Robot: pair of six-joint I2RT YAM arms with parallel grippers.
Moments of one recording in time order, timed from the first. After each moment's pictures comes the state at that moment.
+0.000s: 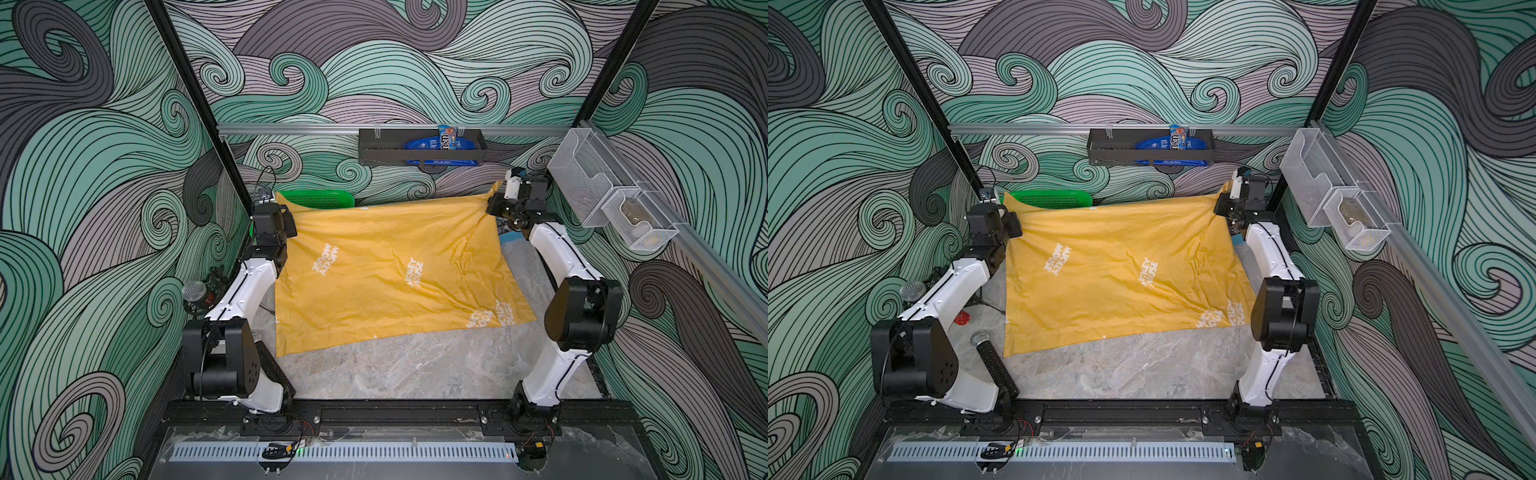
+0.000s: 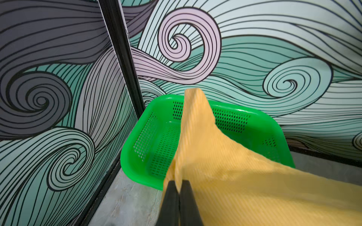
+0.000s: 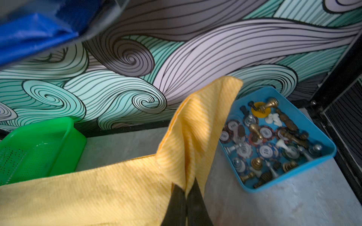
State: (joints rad) left arm 0.04 1.49 1.14 0.00 -0.26 -0.06; right arm -0.08 1.81 1.60 -0.32 -0.18 0.23
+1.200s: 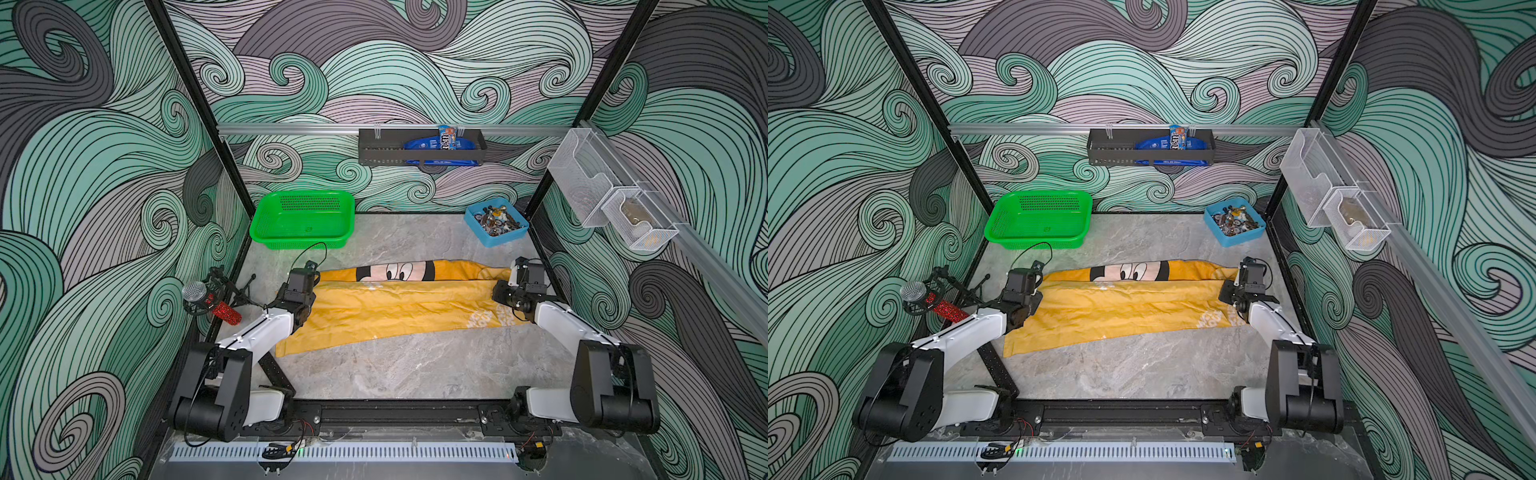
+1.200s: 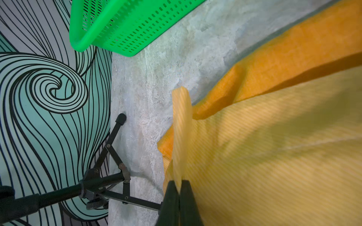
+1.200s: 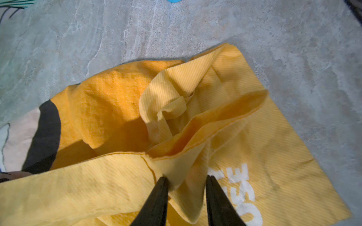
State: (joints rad) left arm -0.19 1.31 0.58 -0.12 -0.53 0.33; right arm -0.11 1.34 0.67 -0.25 -0.02 0.30
